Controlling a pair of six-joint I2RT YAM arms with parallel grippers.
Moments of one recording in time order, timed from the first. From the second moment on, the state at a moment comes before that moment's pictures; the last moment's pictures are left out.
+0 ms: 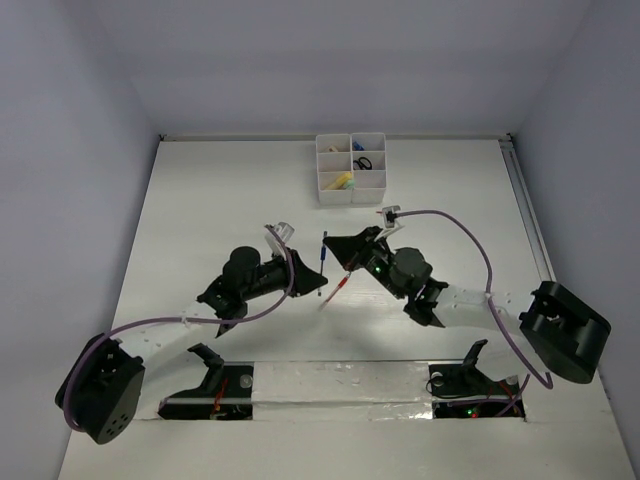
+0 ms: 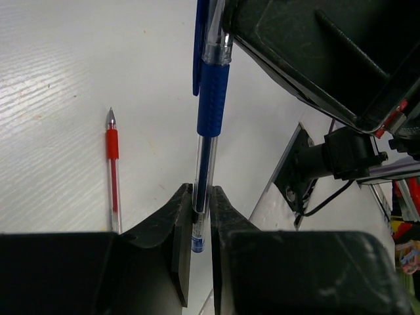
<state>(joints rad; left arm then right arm) -0.62 1.02 0.33 0.46 0.46 -0.68 0.92 1.34 0.52 0.88 0.16 0.74</state>
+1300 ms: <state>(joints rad) -0.62 1.03 0.32 0.85 0.57 -0.78 0.74 1.15 0.72 0.38 -0.36 0.61</state>
